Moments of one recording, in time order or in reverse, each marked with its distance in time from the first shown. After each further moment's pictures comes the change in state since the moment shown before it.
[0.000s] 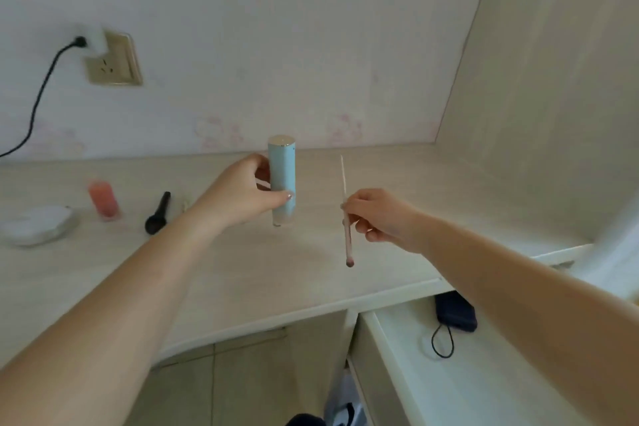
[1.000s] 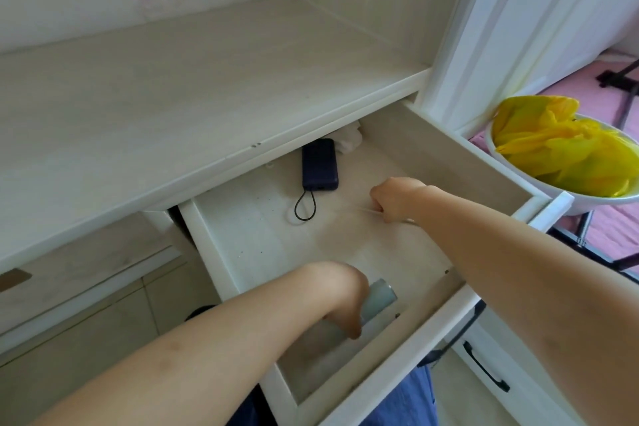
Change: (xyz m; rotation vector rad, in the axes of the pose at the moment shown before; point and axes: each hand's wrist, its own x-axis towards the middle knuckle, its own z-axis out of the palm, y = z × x) left_hand -0.144 0.094 0.347 0.962 -1.350 0.329; right_hand -0.085 0.288 -0.150 -1.252 -0.234 0.354
